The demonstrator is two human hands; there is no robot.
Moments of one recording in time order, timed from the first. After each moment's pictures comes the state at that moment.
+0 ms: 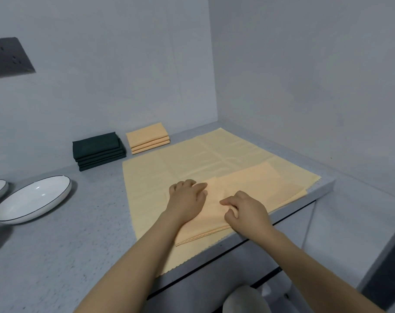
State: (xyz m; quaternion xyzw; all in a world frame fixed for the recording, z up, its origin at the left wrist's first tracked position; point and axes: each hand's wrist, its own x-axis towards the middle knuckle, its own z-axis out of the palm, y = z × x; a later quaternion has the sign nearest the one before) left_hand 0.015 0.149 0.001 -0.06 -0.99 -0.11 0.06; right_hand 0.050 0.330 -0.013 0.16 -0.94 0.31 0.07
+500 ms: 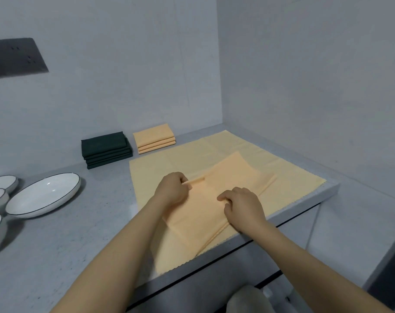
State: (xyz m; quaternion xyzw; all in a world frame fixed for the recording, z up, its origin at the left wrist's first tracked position) left_hand 0.007 0.107 0.038 0.05 -0.96 -0.26 0.05; right_hand 0.045 0.309 -0.001 0.17 -0.95 0.24 0.11
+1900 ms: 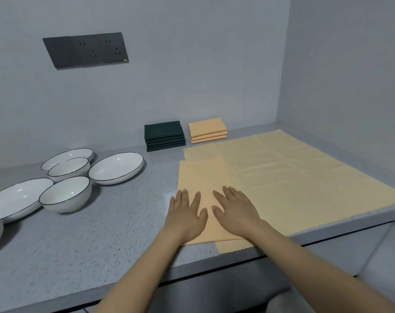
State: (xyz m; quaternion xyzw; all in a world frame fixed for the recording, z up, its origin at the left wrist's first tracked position) left_hand 0.129 0.026 -0.007 0.10 -0.99 -0.08 -0.03; right_hand 0.069 0.175 -0.010 0.29 -0.95 0.12 -0.02
